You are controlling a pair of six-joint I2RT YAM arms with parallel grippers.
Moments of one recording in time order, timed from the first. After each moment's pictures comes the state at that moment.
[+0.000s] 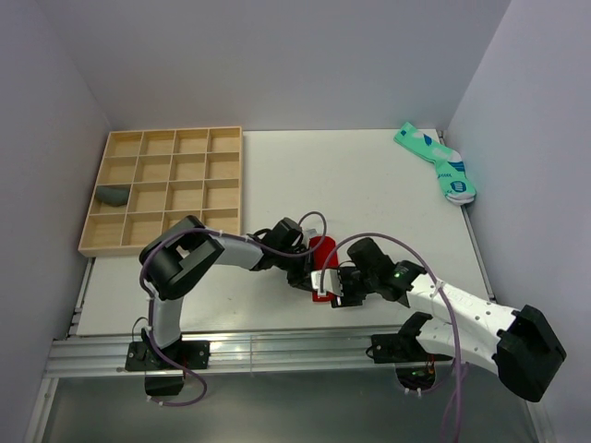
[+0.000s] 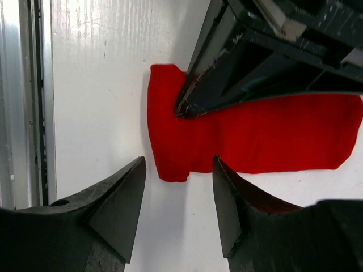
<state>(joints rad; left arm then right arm) -0.87 1.95 0.94 0.15 0.65 -0.98 0.72 0.96 0.44 -0.46 -0.40 -0.89</state>
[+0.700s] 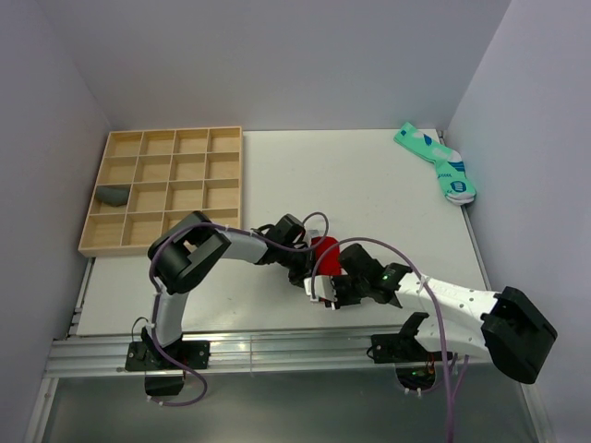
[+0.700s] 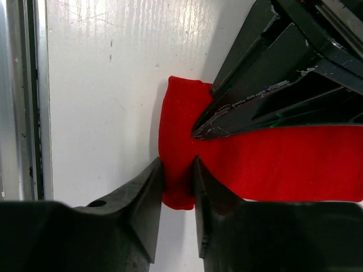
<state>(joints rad) -0.85 2.02 1.02 0.06 0.76 -0.99 0.81 1.07 0.41 -0.35 -0.33 -0.86</state>
